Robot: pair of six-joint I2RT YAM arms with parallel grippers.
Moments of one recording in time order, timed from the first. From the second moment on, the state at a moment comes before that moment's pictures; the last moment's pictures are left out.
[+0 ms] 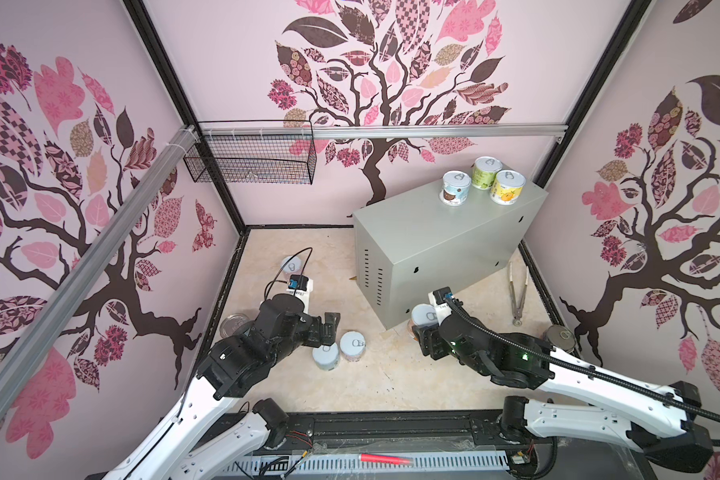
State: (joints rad) left arm -0.70 0.77 1.03 -0.92 -0.19 -0.43; right arm 1.12 0.95 0.97 -0.72 0.47 0.57
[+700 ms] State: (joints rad) left arm -0.70 0.78 1.10 -0.92 -0.17 -0.41; right arm 0.98 1.10 1.66 -1.15 0.50 0.41
